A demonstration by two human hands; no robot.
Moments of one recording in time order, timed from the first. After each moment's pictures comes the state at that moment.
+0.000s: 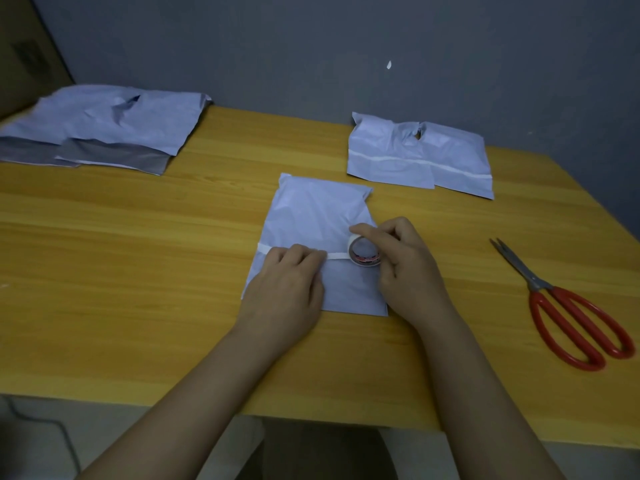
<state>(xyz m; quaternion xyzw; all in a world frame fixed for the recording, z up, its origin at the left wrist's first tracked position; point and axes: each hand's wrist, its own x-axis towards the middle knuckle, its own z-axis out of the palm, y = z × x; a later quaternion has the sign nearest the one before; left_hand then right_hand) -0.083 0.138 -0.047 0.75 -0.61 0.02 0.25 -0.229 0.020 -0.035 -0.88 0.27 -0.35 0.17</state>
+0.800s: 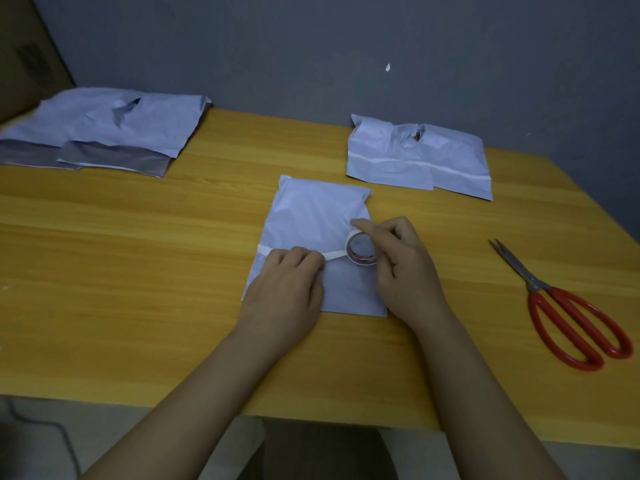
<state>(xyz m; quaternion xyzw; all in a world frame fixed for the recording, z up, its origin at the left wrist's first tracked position) -0.084 0.140 -0.046 0.75 -0.61 0.01 0.26 -0.226 0.021 -0.036 -0.87 0.25 -0.38 0.17</state>
